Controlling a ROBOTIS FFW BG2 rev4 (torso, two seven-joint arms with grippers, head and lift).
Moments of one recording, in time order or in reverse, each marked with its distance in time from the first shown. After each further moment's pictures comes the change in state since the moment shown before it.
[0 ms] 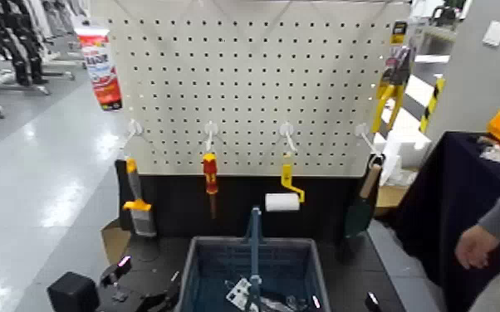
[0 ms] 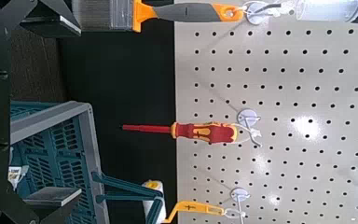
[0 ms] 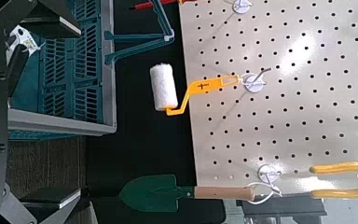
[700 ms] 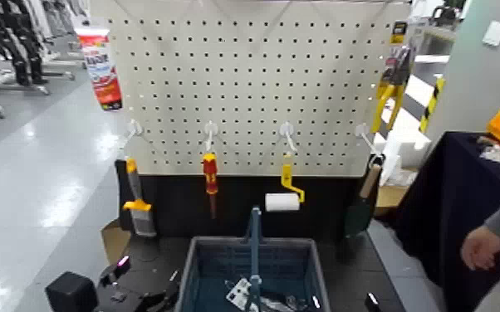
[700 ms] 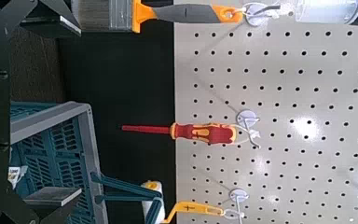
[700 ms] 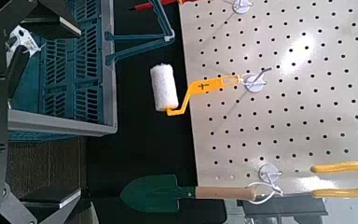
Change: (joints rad) left arm -0.001 0.000 0.004 0.000 0.006 0.000 -0.002; right arm 0.001 -0.001 0.000 0.000 -0.004 0.001 0.002
